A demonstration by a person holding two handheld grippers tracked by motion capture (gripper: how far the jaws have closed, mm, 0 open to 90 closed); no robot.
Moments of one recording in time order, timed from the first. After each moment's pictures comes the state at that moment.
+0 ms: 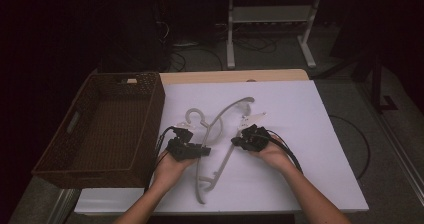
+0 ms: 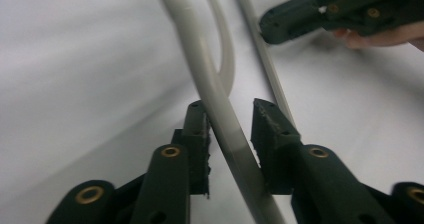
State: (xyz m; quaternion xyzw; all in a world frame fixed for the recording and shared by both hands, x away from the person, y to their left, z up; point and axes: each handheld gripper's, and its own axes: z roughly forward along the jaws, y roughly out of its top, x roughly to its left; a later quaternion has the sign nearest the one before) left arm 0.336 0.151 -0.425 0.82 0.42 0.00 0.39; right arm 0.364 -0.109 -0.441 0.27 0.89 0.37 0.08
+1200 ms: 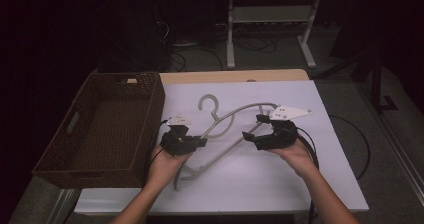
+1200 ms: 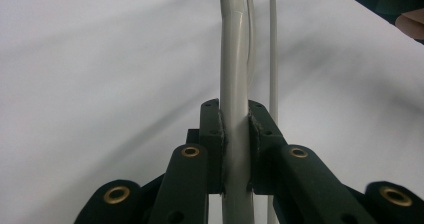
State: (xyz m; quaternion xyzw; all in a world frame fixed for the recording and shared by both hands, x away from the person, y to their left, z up) left arm 0.323 0.155 -0.385 0.82 0.38 0.05 0.43; right arm 0.330 -0.166 -0.380 0.31 0.79 0.52 0.15
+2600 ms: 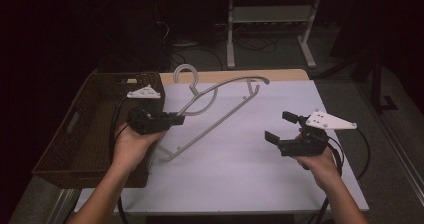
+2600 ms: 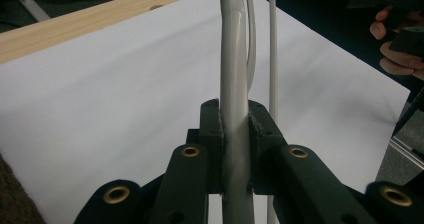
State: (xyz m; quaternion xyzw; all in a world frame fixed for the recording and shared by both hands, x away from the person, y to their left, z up) left arm 0.323 0.205 -0.284 0.81 0.36 0.08 0.45; right arm 0.288 -0.215 -0.356 0.32 0.71 0.60 0.19
